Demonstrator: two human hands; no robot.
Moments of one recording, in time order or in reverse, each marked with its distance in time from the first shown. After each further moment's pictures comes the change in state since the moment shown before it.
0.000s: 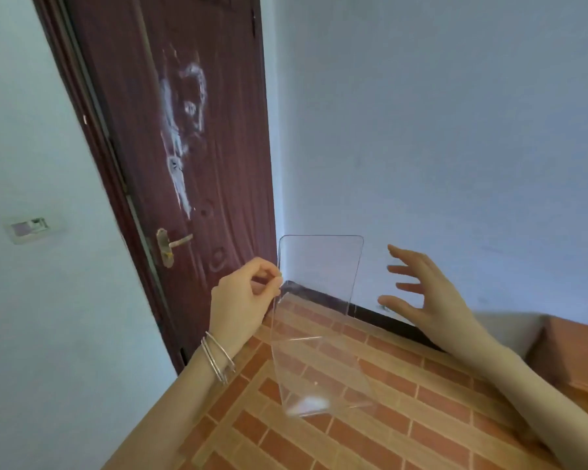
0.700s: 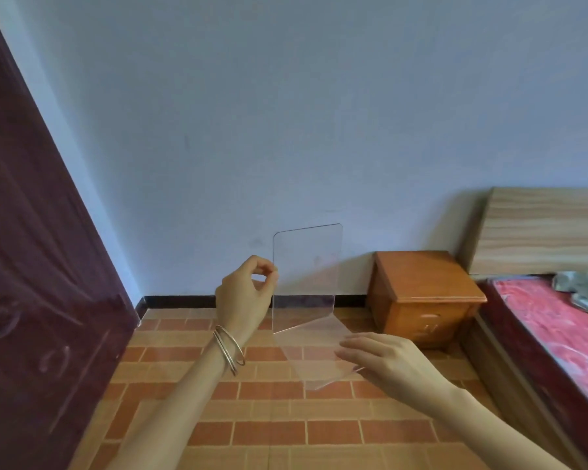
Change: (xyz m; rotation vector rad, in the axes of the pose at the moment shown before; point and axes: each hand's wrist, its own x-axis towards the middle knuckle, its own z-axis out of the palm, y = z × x) left_hand 0.069 0.076 0.257 -0.296 -0.351 0.116; right_hand -0.112 0.150 -0.048 -0.674 -0.141 0.009
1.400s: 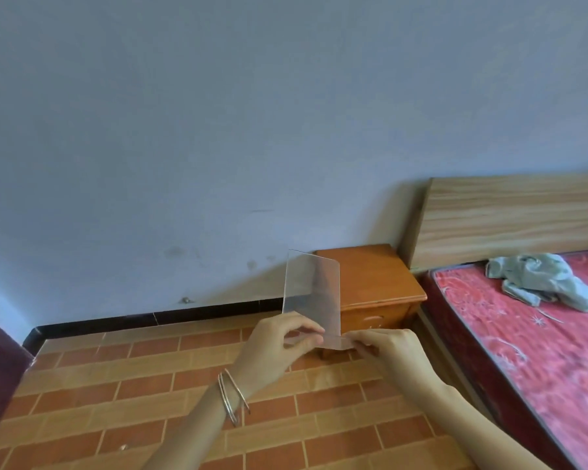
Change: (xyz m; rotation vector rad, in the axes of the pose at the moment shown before) left_hand 0.085 0.057 0.255 -0.218 -0.704 0.299; right_hand -0.022 0.254 -0.013 0.068 0.113 0.476
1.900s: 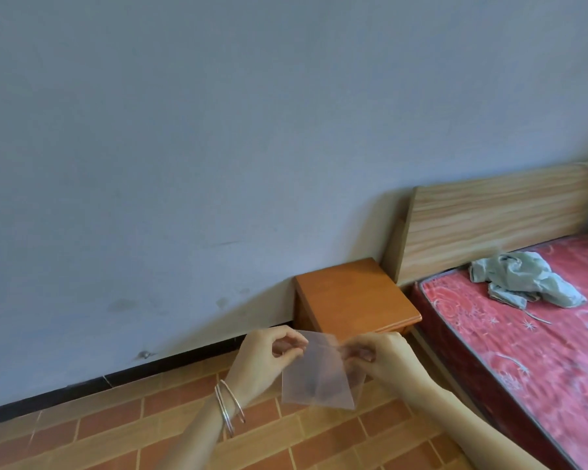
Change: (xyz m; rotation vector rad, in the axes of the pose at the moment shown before) left_hand 0.196 -0.132 -0.030 -0.160 -0.073 -0.121; right_hand 0.164 0.100 0.049 0.177 -0.108 0.382
